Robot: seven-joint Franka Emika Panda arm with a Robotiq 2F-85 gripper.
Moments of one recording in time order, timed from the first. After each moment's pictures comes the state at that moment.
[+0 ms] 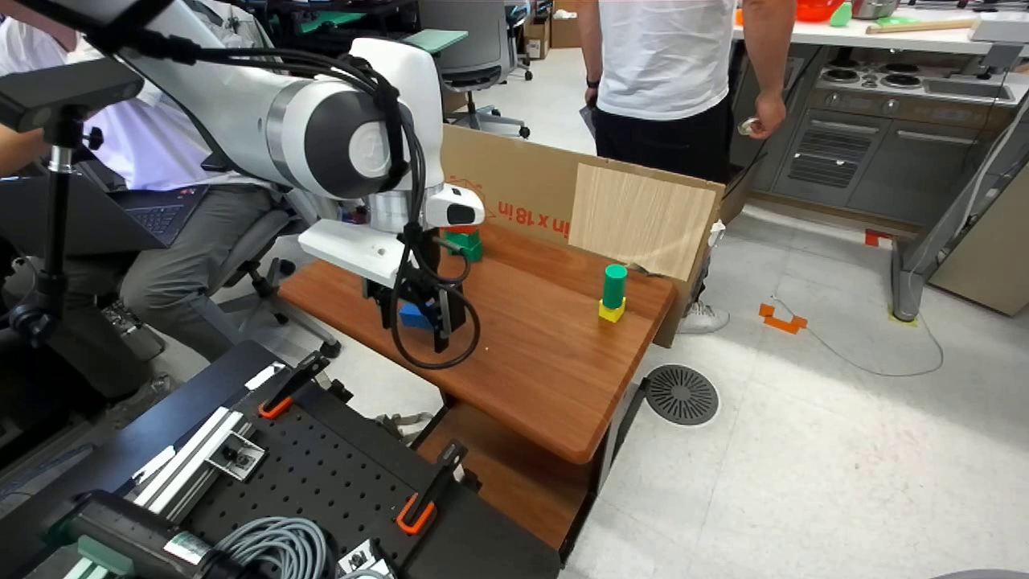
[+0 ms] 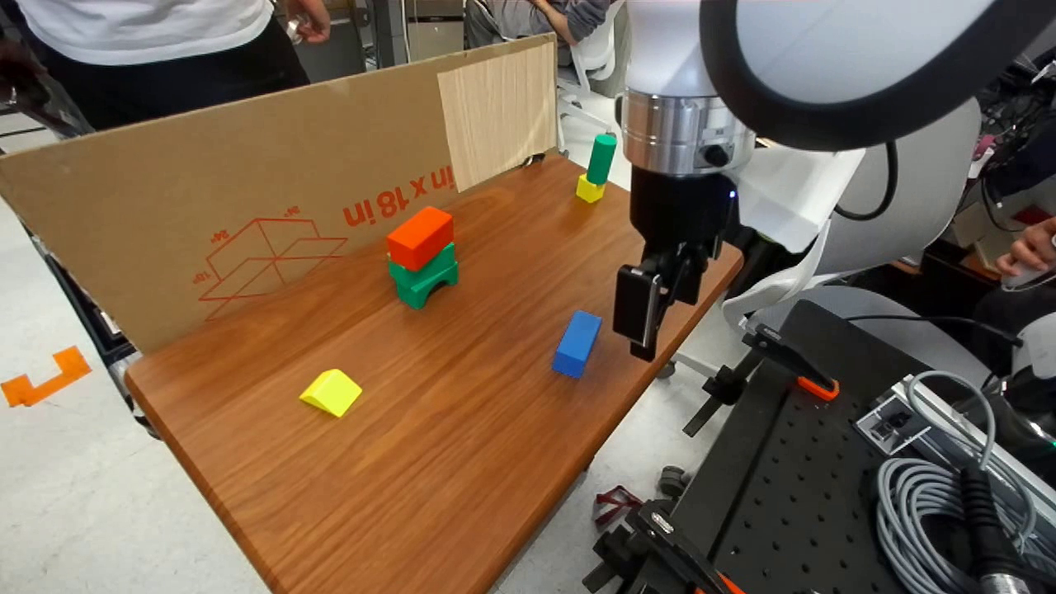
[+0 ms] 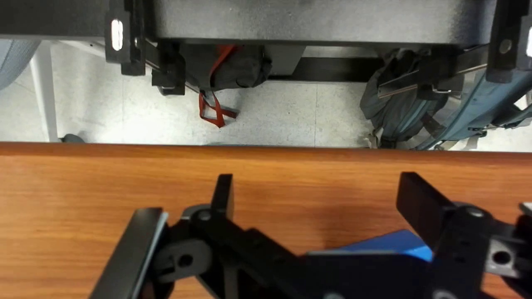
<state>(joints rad) 0.01 0.28 0.02 -2.37 -0.08 2.39 0.02</state>
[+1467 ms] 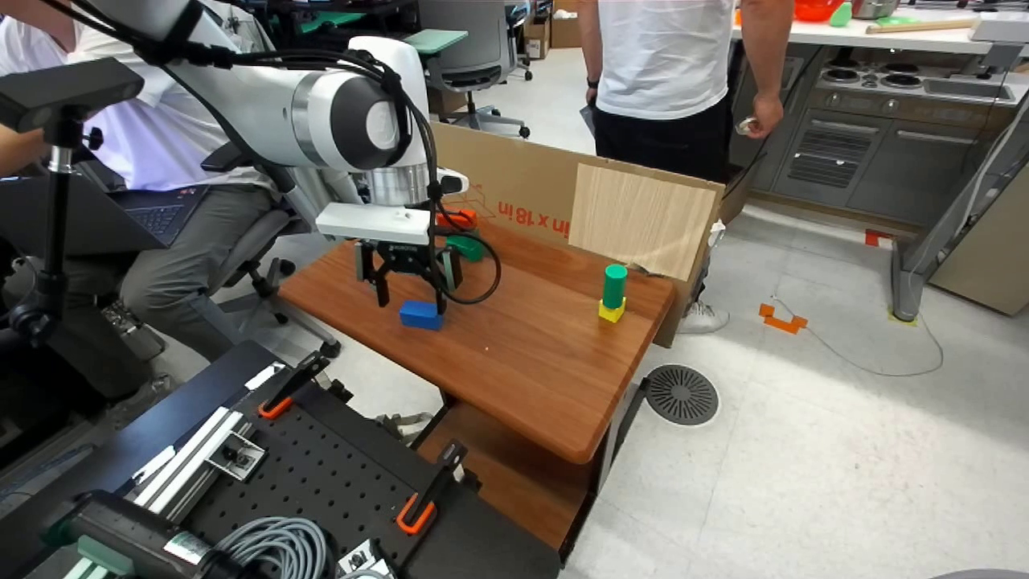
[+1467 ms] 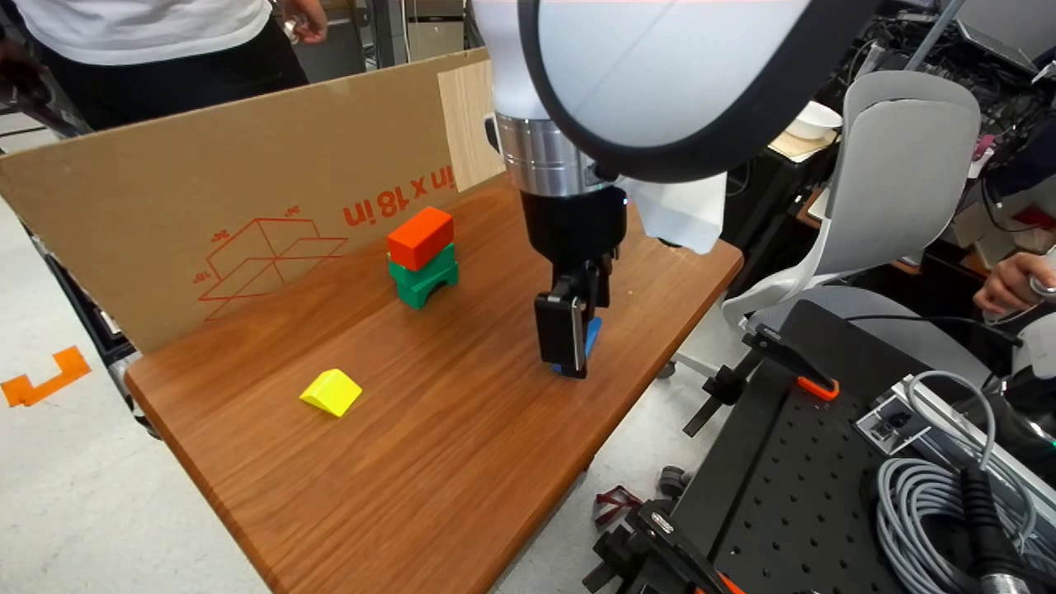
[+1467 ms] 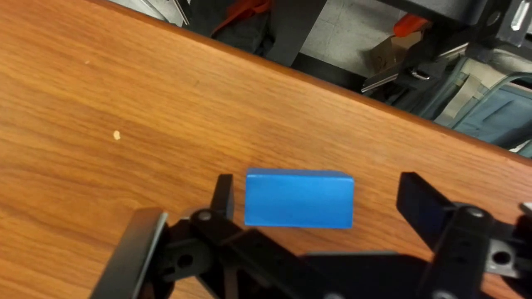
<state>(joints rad) 0.09 0.43 0.07 -2.16 -0.14 2.31 -0.16</state>
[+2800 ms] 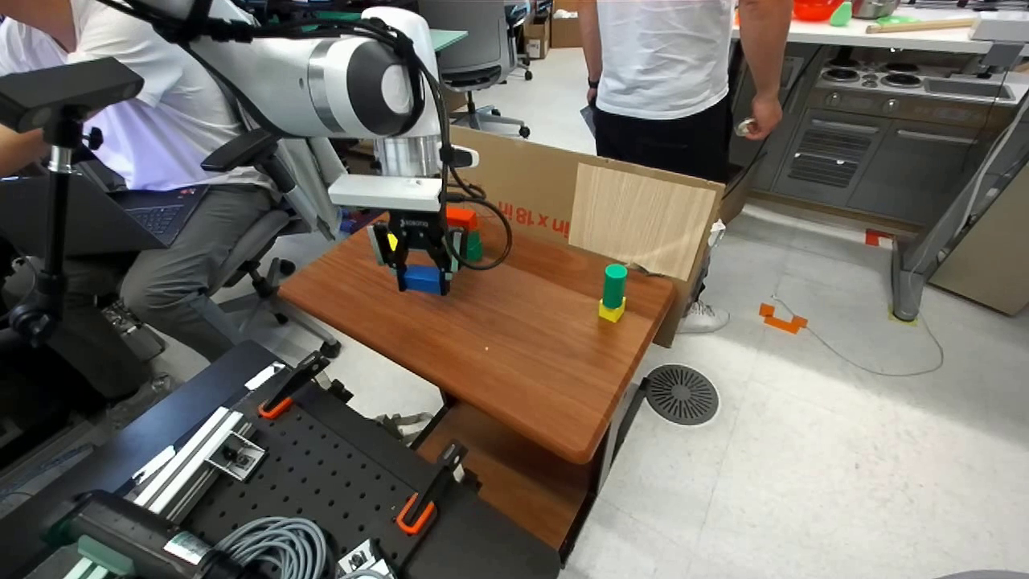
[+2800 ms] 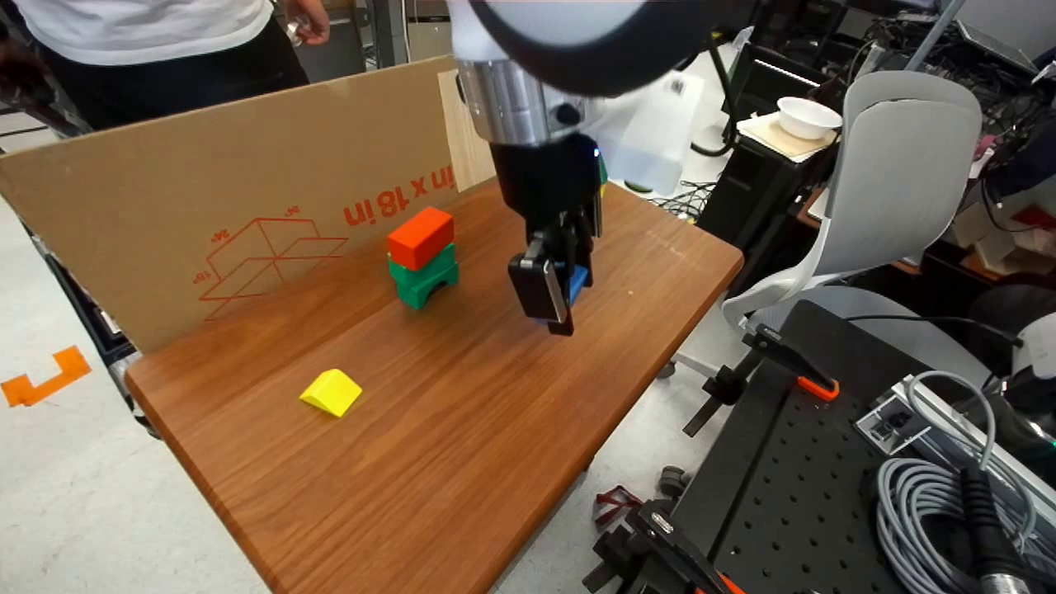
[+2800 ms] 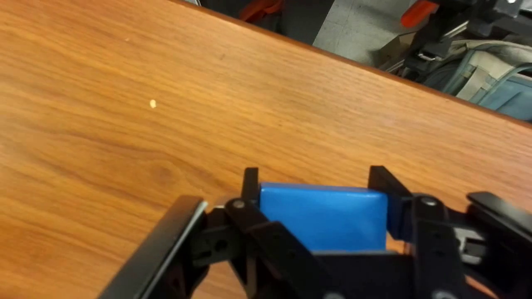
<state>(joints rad) 0.09 0.45 0.07 -2.04 -0.17 2.18 -0.12</state>
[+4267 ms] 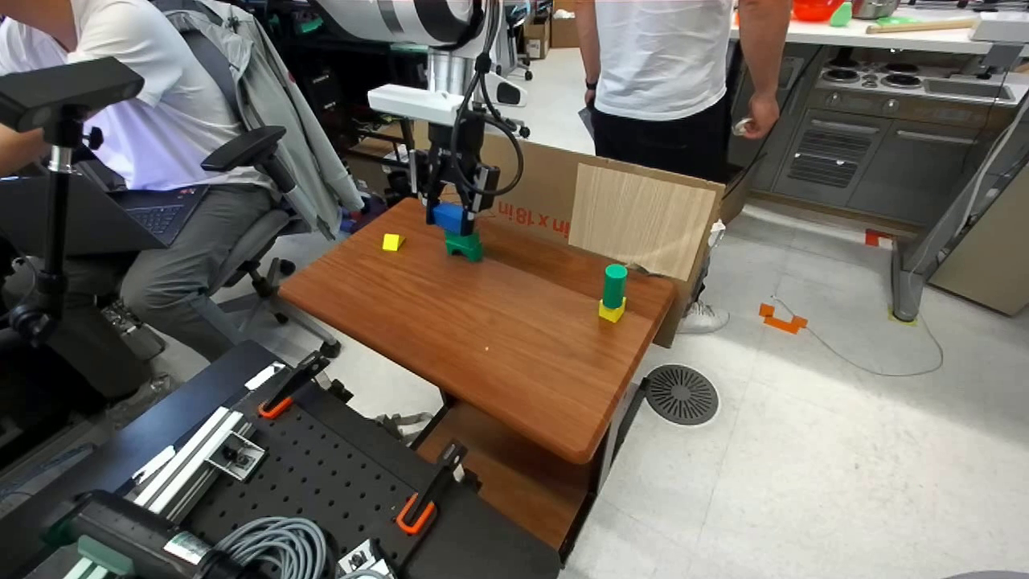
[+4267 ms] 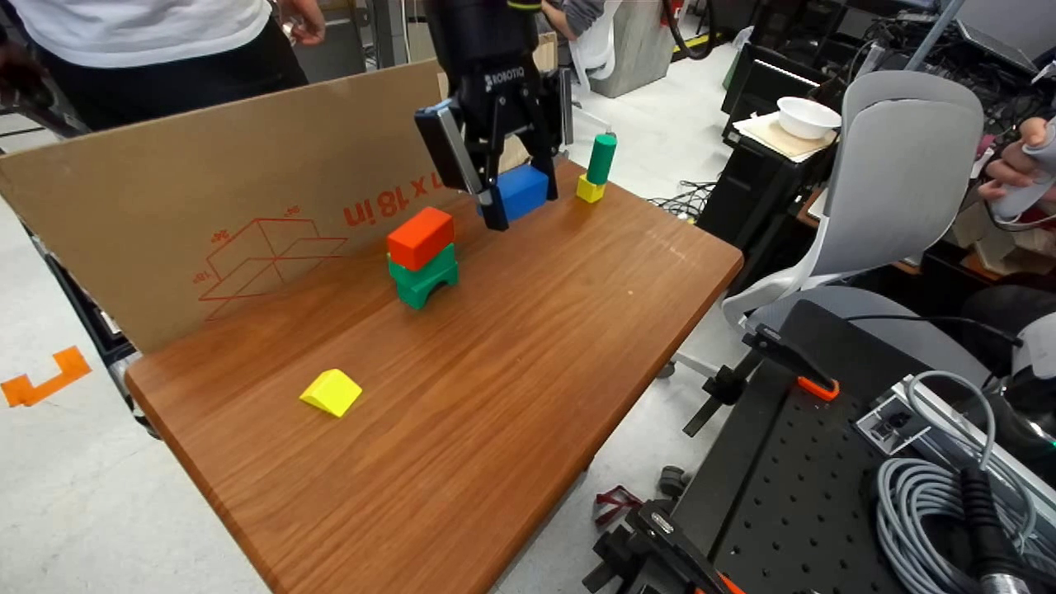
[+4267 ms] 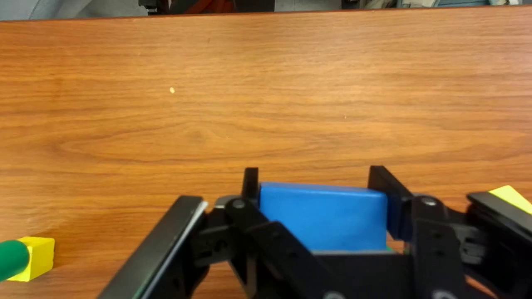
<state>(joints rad) 0.07 0.60 0.03 -1.59 -0.03 1.80 0.09</state>
